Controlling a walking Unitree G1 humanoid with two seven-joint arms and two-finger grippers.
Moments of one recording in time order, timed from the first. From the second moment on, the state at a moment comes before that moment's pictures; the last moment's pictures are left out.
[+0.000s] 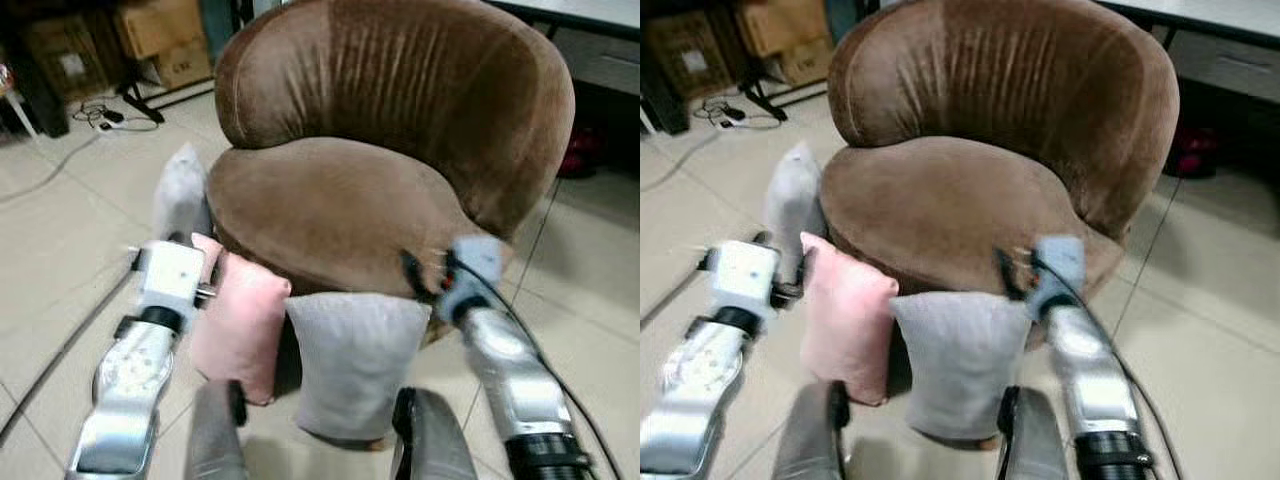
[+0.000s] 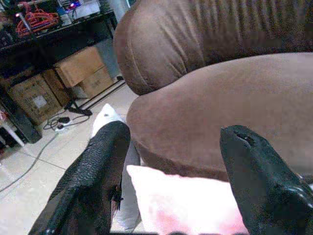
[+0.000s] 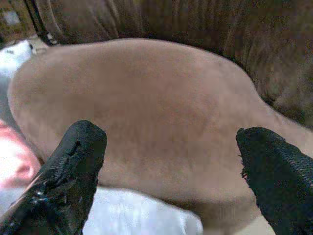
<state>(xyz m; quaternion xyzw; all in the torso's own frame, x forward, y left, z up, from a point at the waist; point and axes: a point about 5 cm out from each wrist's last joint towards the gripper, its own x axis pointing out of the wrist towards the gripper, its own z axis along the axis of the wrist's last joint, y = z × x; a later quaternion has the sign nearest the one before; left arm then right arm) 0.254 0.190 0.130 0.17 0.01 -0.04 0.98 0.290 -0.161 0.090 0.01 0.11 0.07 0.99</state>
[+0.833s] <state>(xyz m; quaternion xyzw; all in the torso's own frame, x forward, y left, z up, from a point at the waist) 0.241 0.191 0.134 0.19 0.04 -0.15 0.97 0.330 -0.148 0.061 0.22 0.19 0.02 0.96</state>
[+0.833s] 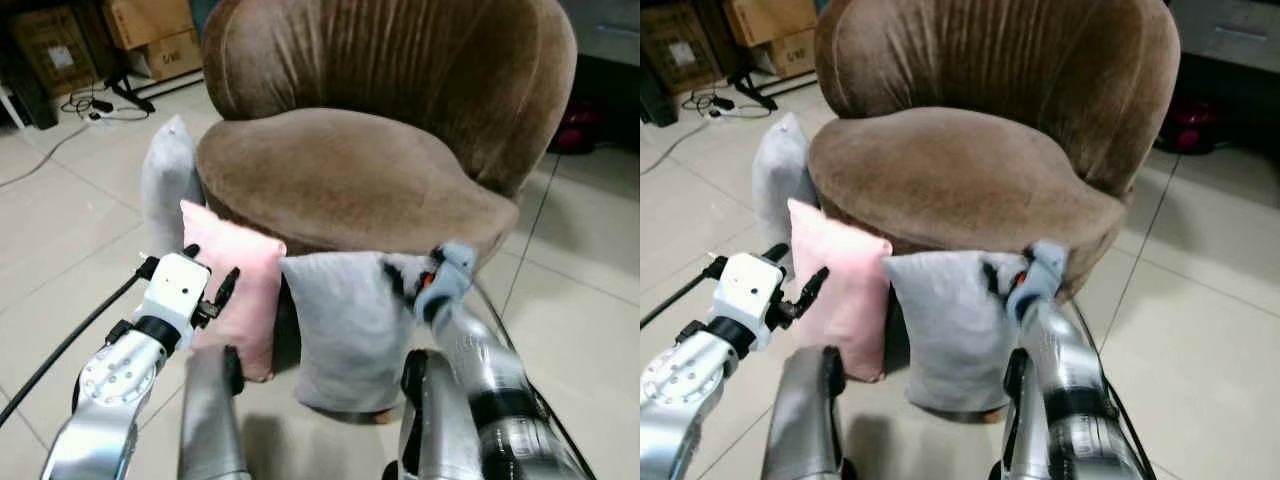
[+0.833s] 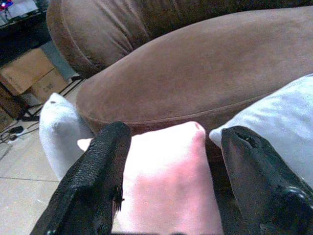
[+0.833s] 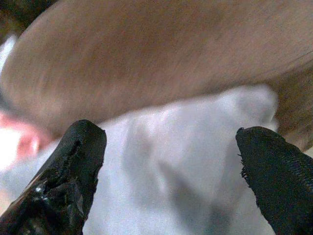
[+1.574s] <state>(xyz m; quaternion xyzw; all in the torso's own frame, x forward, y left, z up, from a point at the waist) 0.206 0.185 0.149 0.14 0.08 -0.27 0.95 0.355 -0.135 0.062 0.27 0.18 -0.11 0.94</state>
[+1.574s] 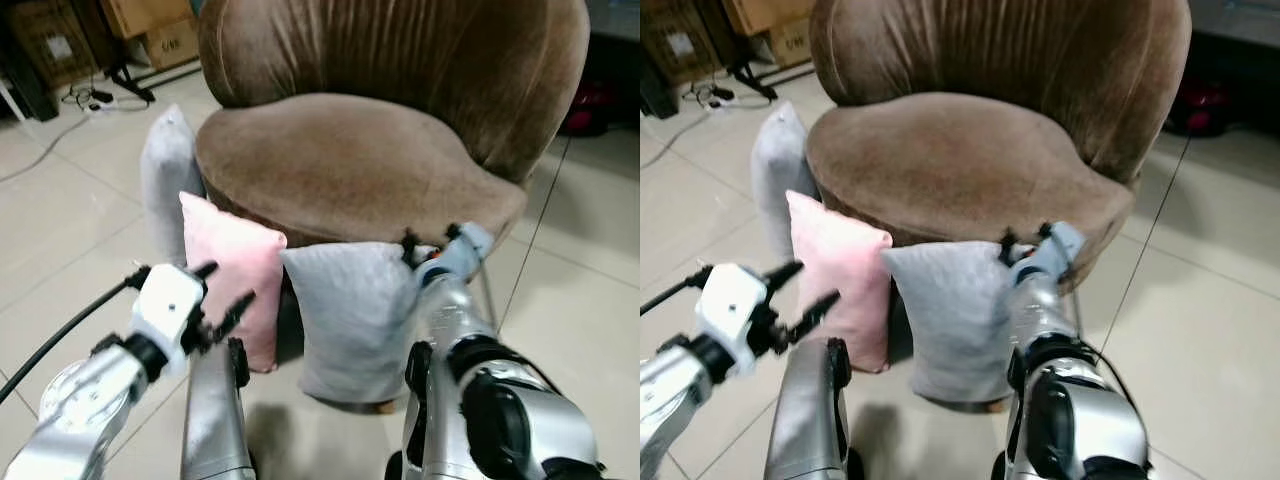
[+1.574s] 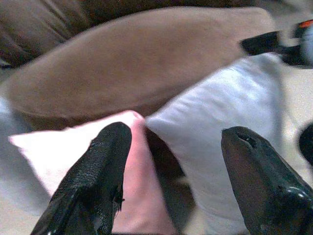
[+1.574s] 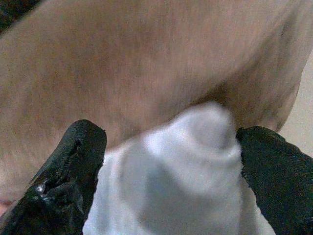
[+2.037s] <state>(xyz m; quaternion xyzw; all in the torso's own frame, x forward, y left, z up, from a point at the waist) 0.189 0.181 0.148 0.12 0.11 -0.29 0.94 0.351 -0.108 0.056 0.29 0.22 -0.09 0.93</state>
